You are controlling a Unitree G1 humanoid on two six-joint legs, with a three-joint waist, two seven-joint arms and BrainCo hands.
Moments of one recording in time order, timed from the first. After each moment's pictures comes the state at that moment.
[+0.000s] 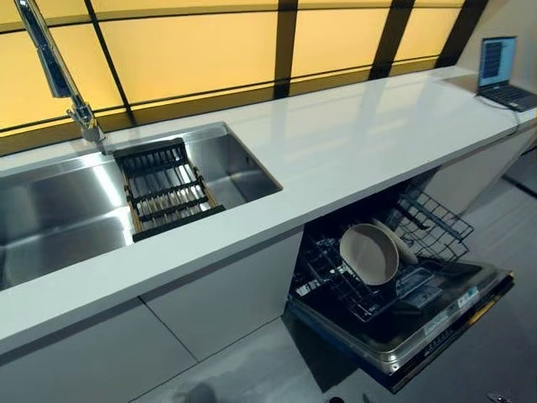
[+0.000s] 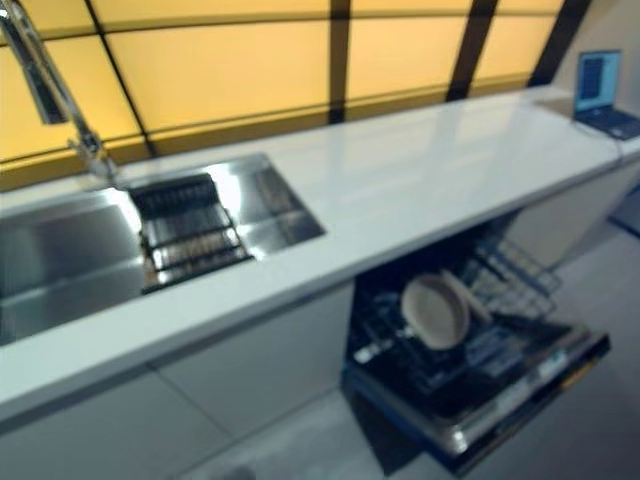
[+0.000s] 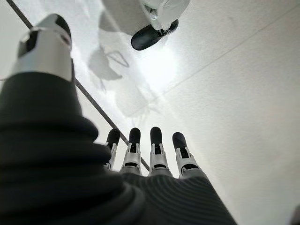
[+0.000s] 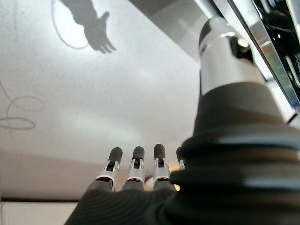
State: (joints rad) left arm -0.08 0.46 -0.17 1.19 -0.16 0.29 0.02; right arm -0.06 -0.66 -0.26 1.08 0.51 0.30 -0.18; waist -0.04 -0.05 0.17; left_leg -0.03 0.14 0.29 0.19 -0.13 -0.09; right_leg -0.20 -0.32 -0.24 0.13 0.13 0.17
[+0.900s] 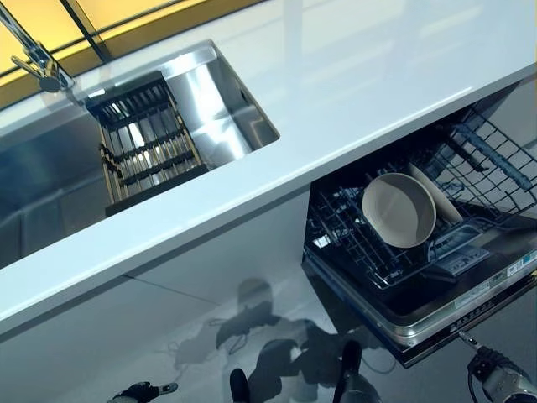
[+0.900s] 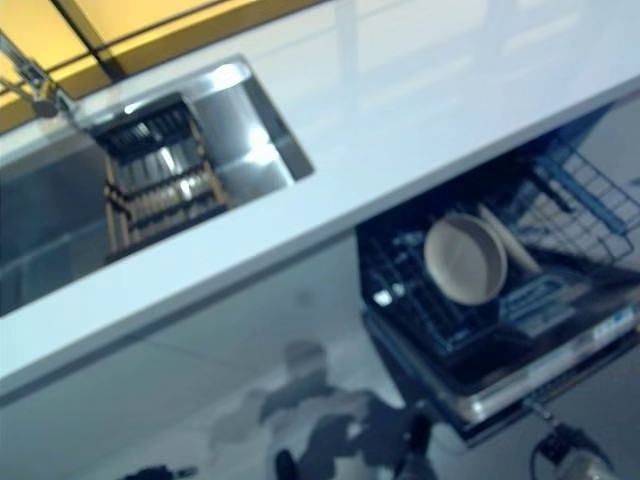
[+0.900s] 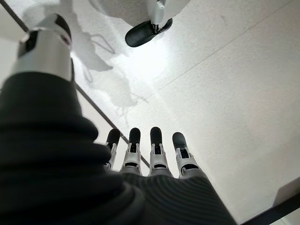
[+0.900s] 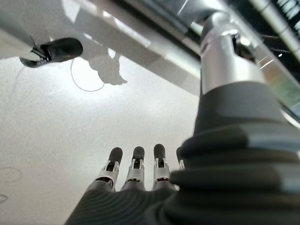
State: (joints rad) left arm -0.16 0.44 -0.21 1.14 -0.19 0.21 0.01; right arm -0.24 -0.65 -0.22 1.11 0.77 0.20 -0.18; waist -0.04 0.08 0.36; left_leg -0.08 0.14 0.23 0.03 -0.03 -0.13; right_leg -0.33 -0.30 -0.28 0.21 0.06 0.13
